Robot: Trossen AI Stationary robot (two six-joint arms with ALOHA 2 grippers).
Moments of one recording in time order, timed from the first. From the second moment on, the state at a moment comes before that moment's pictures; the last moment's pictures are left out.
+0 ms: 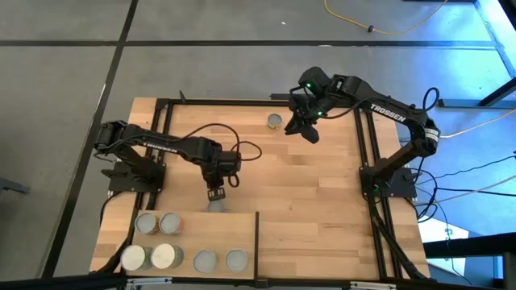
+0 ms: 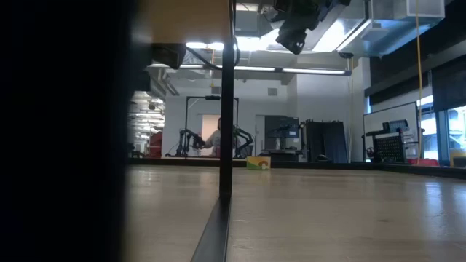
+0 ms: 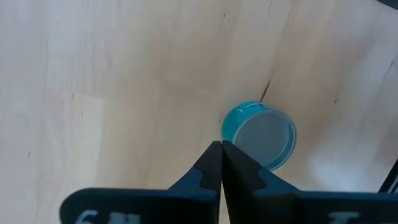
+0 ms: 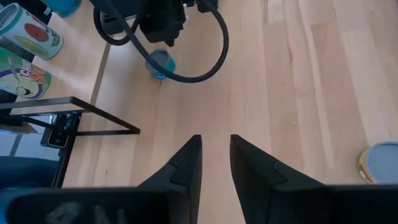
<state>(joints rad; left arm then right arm) -0.03 1.55 1.13 -0.97 0.20 -0.33 -0.47 1.55 1.58 -0.98 -0.60 -0.22</state>
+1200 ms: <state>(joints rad) -0.04 1.69 1.13 -1.02 0.25 -0.41 -0.44 1.55 1.58 -0.99 -0.59 -0.21</state>
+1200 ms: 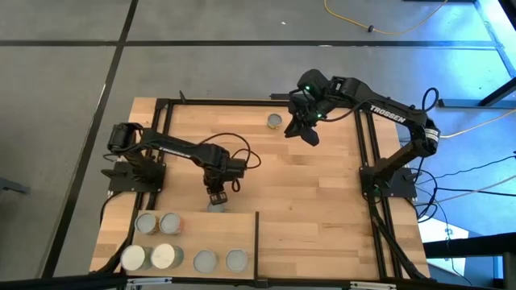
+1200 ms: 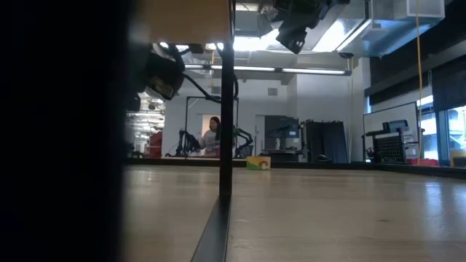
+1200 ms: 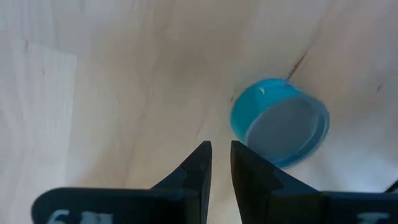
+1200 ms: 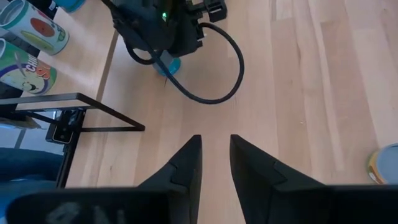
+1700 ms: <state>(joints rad) -0.04 1.72 1.13 -1.00 0.25 -0.36 -0.44 1.55 1.58 -0.99 -0.59 -0.21</state>
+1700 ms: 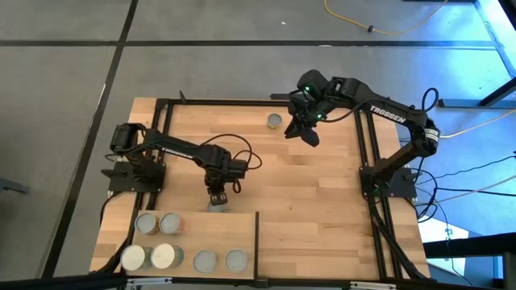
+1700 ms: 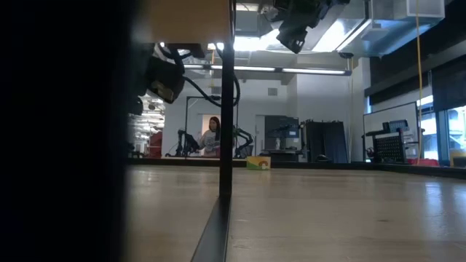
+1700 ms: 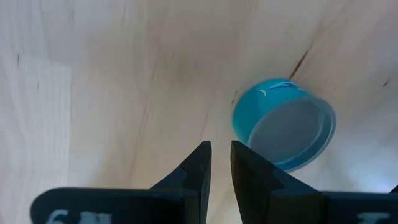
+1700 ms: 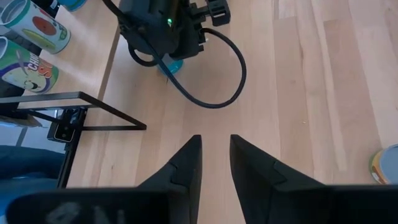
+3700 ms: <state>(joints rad) 0.02 1.61 0.98 -0.86 0.39 -0.30 -0.44 1.55 1.58 -0.99 -0.59 -0.22</state>
